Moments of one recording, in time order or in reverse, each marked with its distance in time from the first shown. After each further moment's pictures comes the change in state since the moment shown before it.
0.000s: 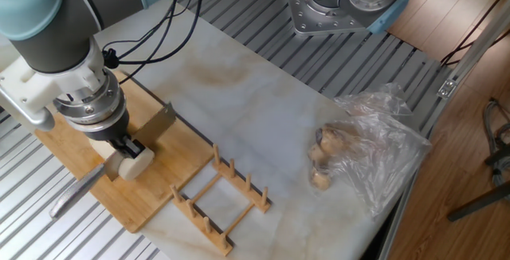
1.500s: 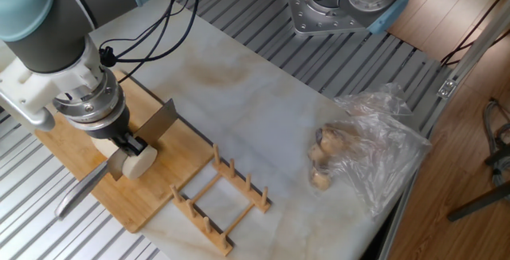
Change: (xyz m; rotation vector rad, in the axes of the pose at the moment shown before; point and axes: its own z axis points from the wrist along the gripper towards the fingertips) arm 0.009 0.001 -0.003 -0.016 0.042 -0.041
